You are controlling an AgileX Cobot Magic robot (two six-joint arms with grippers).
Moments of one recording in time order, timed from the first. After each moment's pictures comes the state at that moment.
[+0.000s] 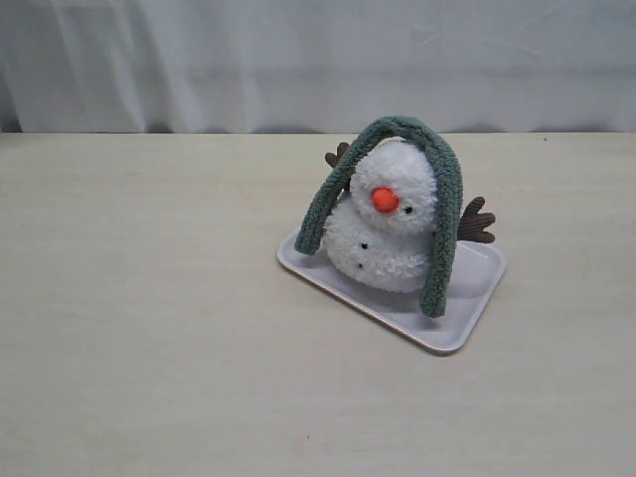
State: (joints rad) left arm -0.08 0.00 0.00 0.04 0.33 0.07; right arm -0.01 0.00 0.00 -0.01 0.35 -0.01
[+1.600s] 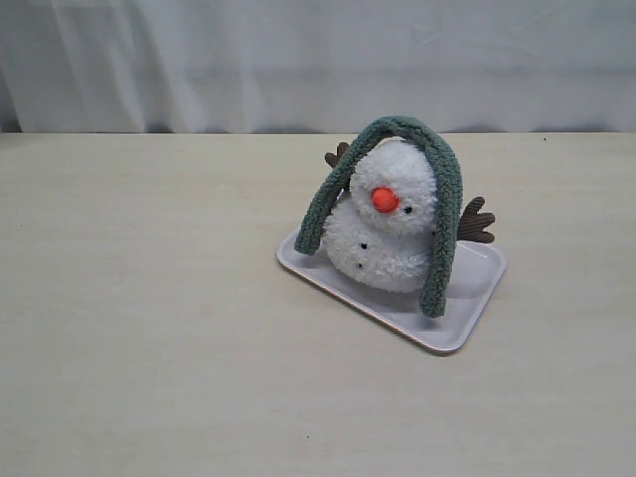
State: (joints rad) left arm 0.01 0.00 0.00 0.04 0.34 0.05; right arm -0.01 0.00 0.00 -0.03 0.35 -0.01
